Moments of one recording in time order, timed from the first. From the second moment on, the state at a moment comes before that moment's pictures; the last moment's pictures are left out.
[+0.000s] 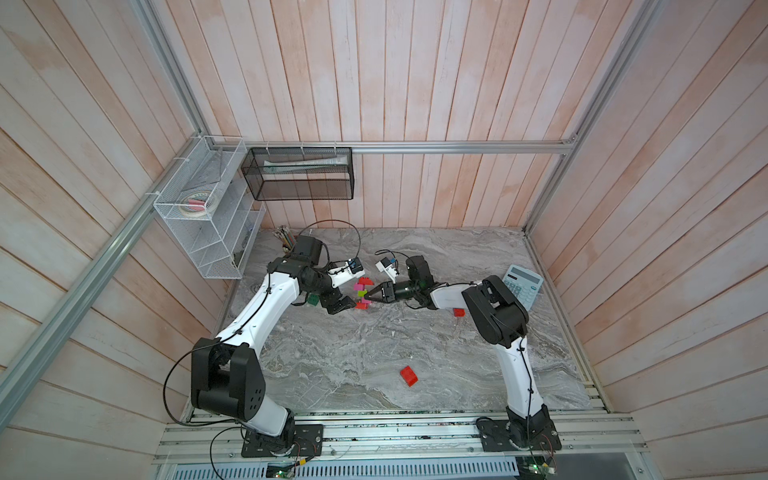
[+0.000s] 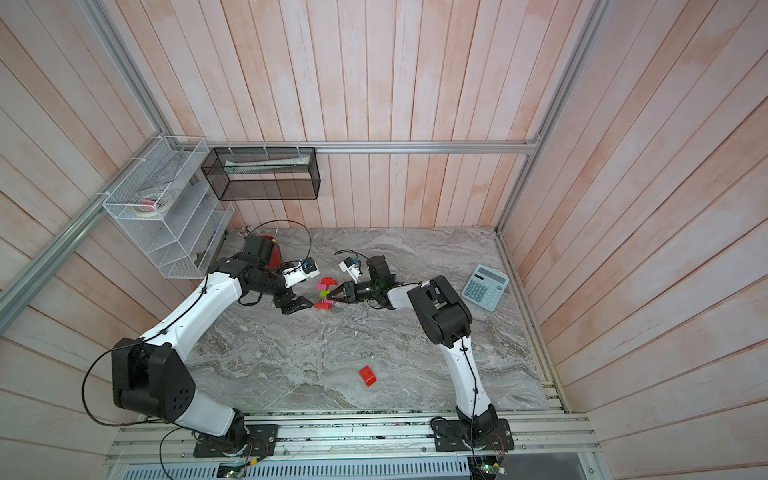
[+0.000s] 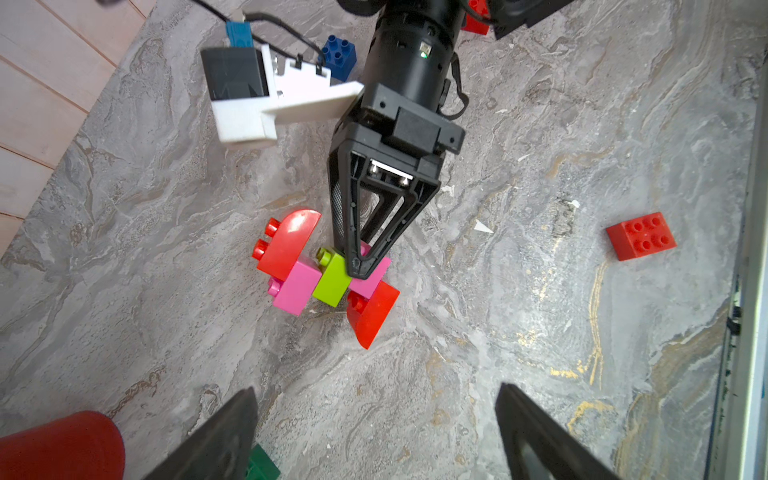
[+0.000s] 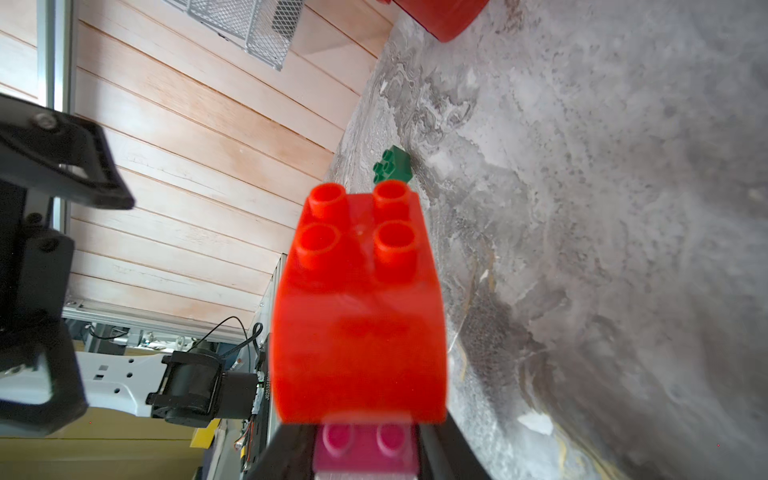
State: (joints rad) left arm -0.21 1.55 1.31 -0.85 0.52 0.91; right arm 0.58 2.29 1.38 0.43 -1.05 0.67
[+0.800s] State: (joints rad) left arm -0.19 1.55 1.31 -0.84 0.52 0.90; right arm 0.58 2.46 1.58 0.38 -1.09 1.00
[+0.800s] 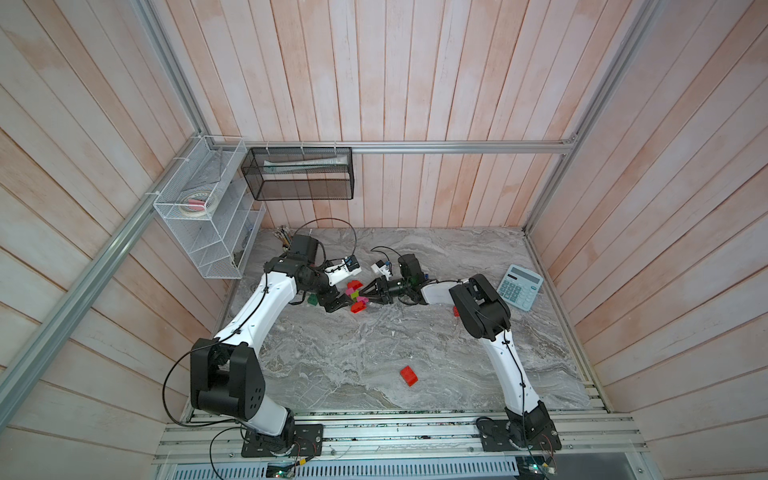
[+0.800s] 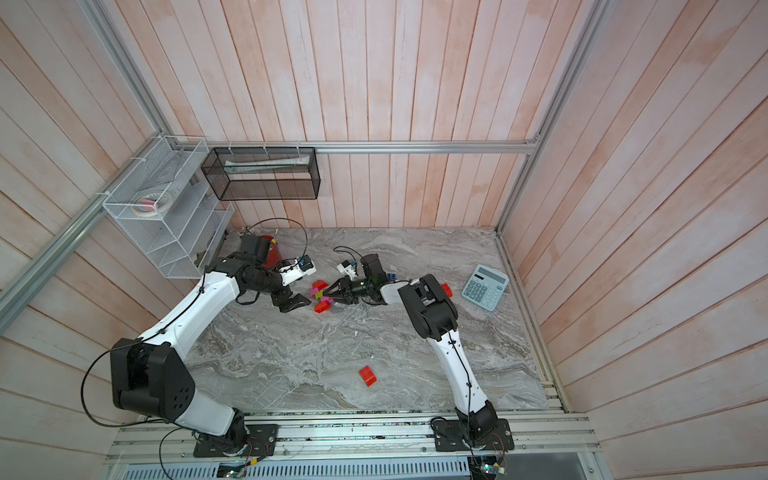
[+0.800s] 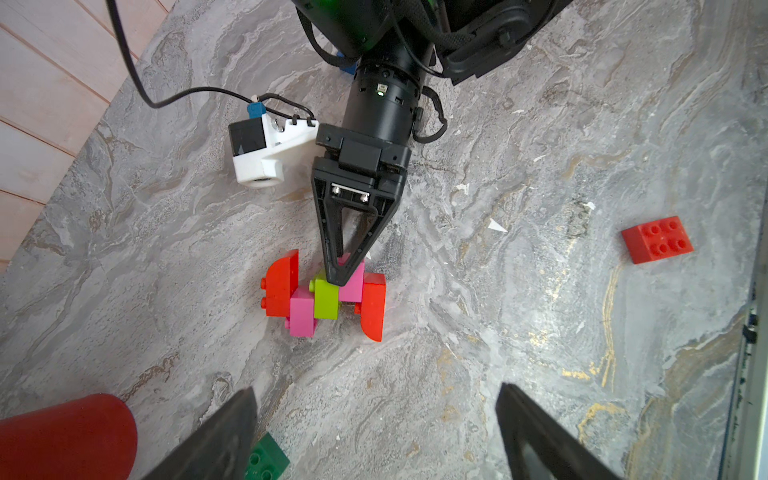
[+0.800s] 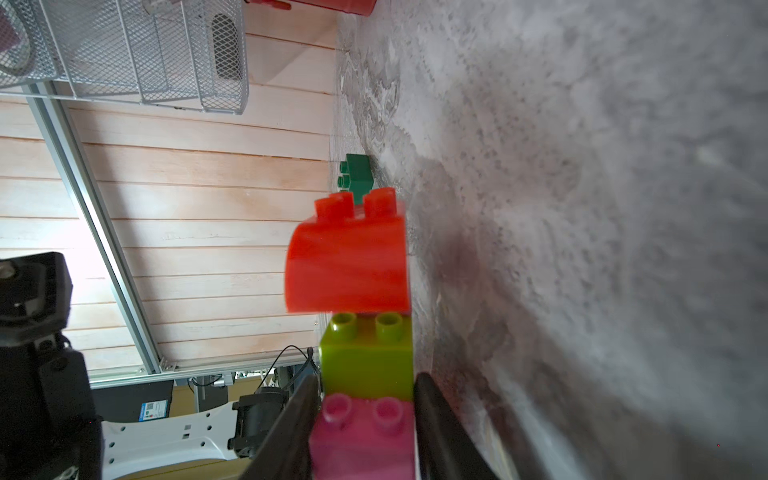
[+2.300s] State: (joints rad) left arm -0.19 1.55 1.30 -0.82 0.52 0.88; right arm 0.67 2.24 1.46 0.03 -0.66 0.63
